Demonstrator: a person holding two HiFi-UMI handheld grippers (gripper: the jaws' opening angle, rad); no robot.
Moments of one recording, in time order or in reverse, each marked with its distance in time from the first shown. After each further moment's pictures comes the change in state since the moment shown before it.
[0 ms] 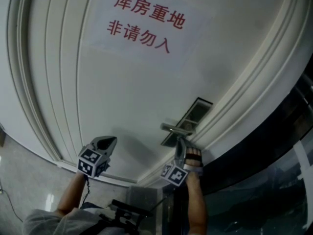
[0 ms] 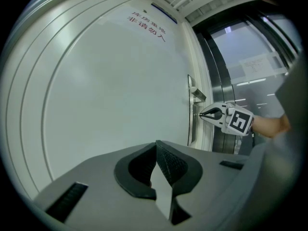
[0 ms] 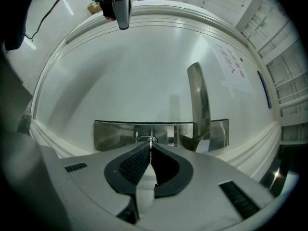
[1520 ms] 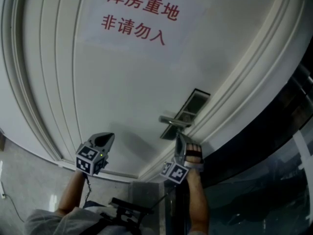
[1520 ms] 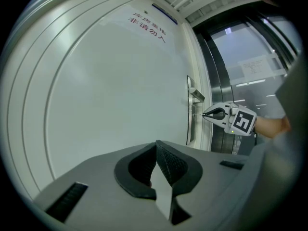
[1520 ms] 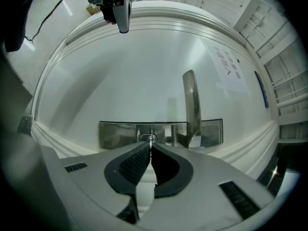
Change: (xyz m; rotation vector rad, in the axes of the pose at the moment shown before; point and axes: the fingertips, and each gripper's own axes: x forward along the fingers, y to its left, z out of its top) left arm -0.006 0.001 -0.003 -0.004 0.000 -0.004; right arm -0.017 0.000 -0.008 -0.045 0.030 -0.018
